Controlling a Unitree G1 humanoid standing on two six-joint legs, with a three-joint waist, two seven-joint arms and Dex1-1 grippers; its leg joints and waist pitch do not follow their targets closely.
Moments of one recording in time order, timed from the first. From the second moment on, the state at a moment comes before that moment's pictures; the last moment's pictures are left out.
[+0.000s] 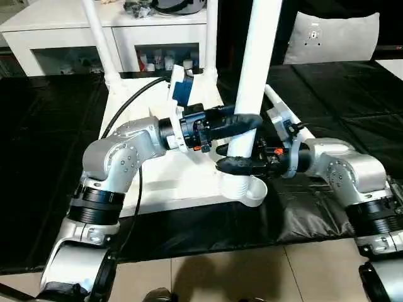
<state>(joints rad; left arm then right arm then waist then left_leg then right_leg) -0.71 0.22 -0.06 0.11 -0.65 0.68 -1.01 -0.63 -0.43 0.13 0.26 0.53 0.62 1.34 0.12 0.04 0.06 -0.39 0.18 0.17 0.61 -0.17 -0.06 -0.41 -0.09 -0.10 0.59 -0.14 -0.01</state>
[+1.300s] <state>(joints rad) -0.68 0.24 -0.08 0.03 -0.65 0.74 -0.99 -0.63 -0.40 0.14 0.26 0.51 0.57 1.32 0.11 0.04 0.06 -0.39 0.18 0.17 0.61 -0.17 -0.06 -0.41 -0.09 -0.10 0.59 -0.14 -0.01</state>
